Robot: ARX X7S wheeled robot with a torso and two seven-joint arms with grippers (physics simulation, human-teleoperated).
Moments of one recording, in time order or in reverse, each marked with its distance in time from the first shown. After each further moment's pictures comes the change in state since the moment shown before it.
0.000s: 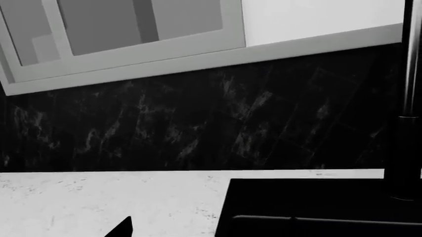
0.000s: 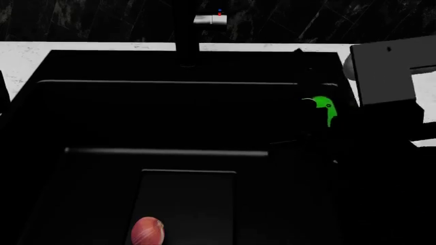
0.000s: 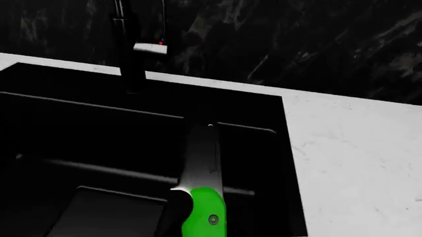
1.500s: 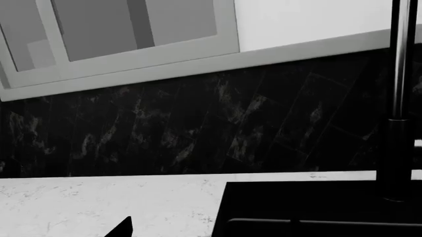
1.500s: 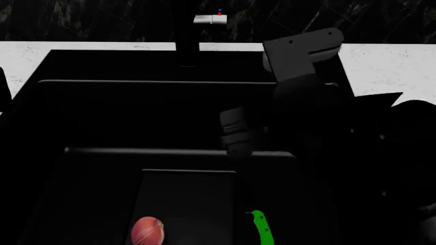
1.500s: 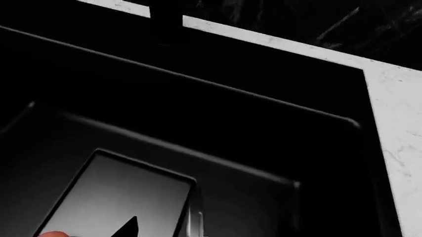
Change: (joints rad) left arm -0.005 -0.006 0.009 0.027 -0.025 -0.016 -0.012; right arm 0.237 -0.294 -0.340 0.522 -0.387 -0.029 -0.388
